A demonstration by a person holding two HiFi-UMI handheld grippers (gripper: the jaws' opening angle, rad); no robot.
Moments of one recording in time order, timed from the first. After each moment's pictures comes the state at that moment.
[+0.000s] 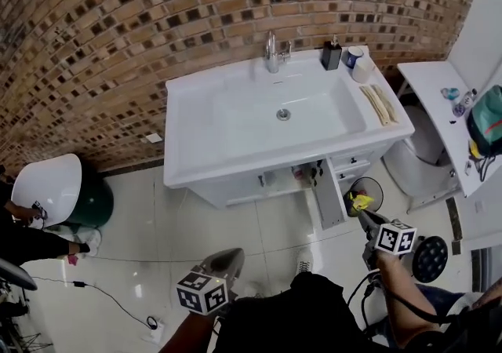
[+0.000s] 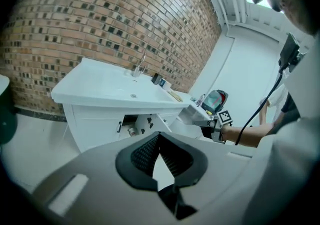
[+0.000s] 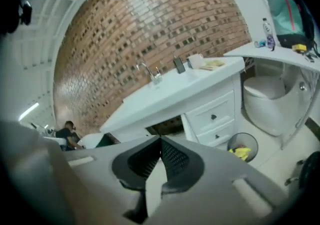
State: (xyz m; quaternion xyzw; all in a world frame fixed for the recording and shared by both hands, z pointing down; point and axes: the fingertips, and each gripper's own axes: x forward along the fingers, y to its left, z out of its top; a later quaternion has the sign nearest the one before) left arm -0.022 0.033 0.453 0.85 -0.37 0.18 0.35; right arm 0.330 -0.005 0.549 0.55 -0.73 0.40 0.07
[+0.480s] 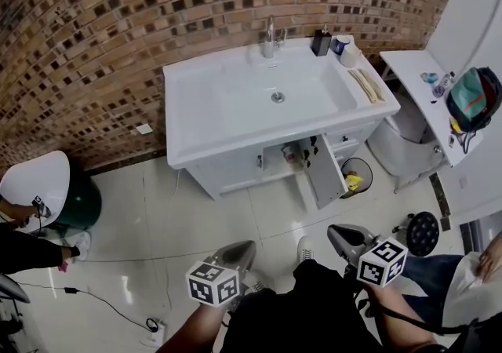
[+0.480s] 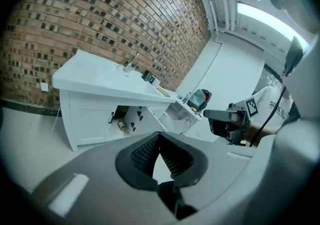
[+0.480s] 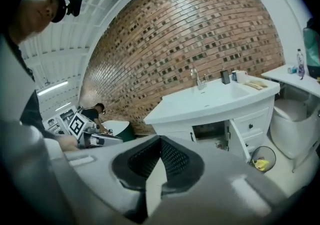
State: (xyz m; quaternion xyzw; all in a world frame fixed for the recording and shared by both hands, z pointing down) left arm -0.060 0.094 0.464 0.87 -0.29 0.15 0.36; right arm 0.114 0.108 0.416 0.48 -0.82 0.30 0.10
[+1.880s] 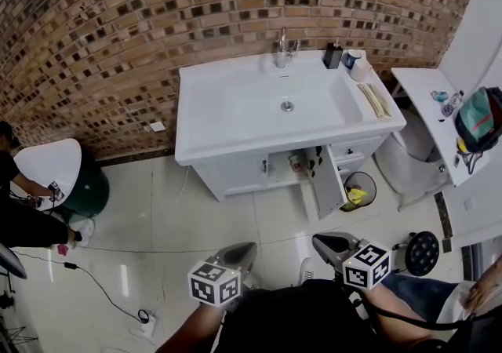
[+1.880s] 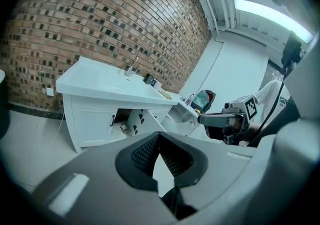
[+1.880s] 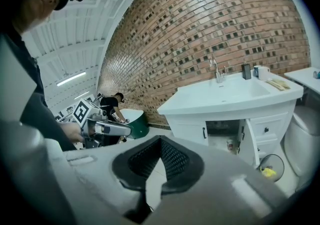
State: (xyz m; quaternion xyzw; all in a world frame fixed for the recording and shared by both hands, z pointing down) left arm -0.037 0.113 0.450 0.87 -0.33 0.15 0.34; right arm 0.098 0.120 0.429 0.38 -0.87 0.29 0.14
